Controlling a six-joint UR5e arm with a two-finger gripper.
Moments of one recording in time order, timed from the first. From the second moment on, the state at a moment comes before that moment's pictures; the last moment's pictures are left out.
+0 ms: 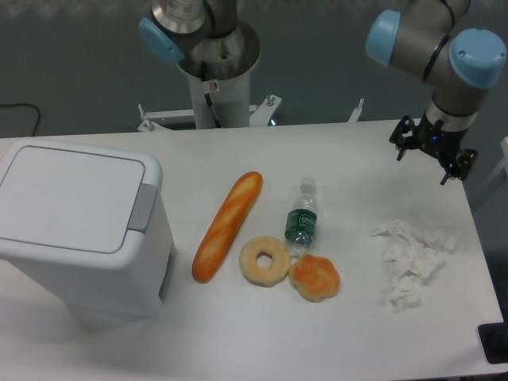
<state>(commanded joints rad) 2.92 -1.93 -1.57 -1.15 1.58 1.59</state>
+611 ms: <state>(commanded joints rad) 2.99 -1.94 -1.59 -1.14 1.56 1.60</state>
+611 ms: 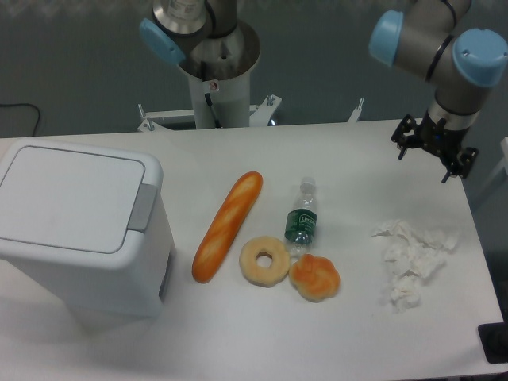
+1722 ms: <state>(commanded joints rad) 2.96 -1.83 -1.68 -1.15 1.59 1.49</state>
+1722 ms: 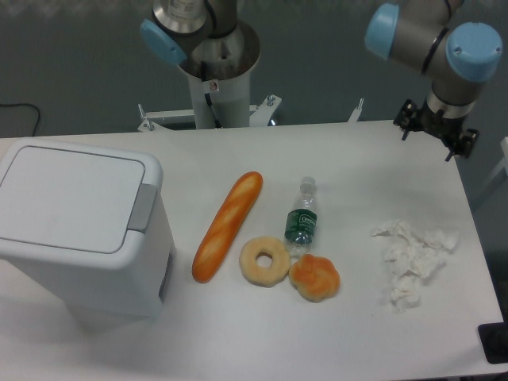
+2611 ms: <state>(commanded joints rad) 2.80 -1.73 -1.63 -1.28 1.42 1.11</state>
